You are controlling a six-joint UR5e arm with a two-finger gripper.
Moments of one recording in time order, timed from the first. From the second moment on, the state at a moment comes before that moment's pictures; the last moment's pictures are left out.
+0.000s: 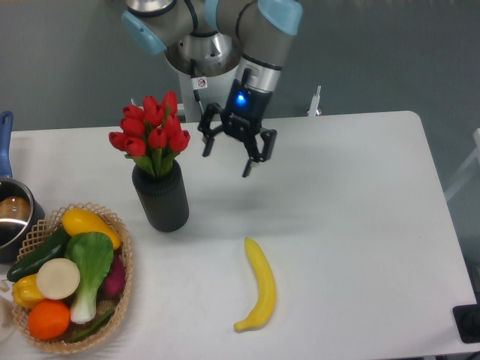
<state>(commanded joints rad) 2.72 -1.36 -2.32 -0.70 0.74 1.22</state>
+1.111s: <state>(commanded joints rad) 2.60 -1.44 -2.31 -0.70 0.58 1.27</state>
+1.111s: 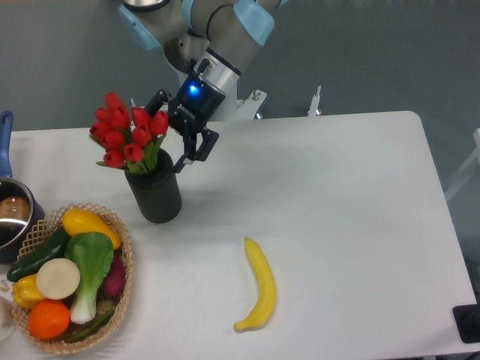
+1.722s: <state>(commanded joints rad) 2.61 -1.42 -2.35 -0.71 0.59 1.38</state>
